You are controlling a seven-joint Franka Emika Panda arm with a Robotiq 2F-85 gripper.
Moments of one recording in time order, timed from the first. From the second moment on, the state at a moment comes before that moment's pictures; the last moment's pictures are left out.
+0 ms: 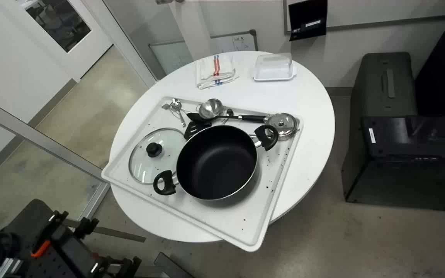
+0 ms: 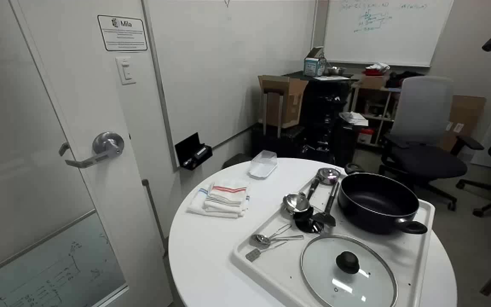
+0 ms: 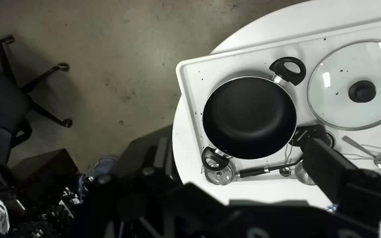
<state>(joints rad) -0.21 -0.71 -0.09 -2.50 -0.28 1.91 -0.04</state>
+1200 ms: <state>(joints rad) -0.08 -0.59 -0.07 -2.50 -0.28 1.95 -0.13</state>
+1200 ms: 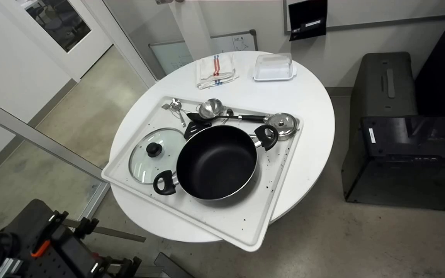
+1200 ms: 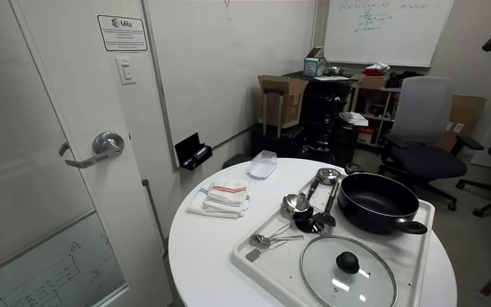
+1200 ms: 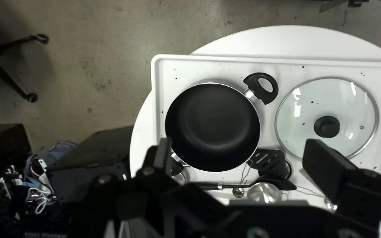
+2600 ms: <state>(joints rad) 0.10 0.09 0.07 -2.40 -0.51 2.18 -0.49</state>
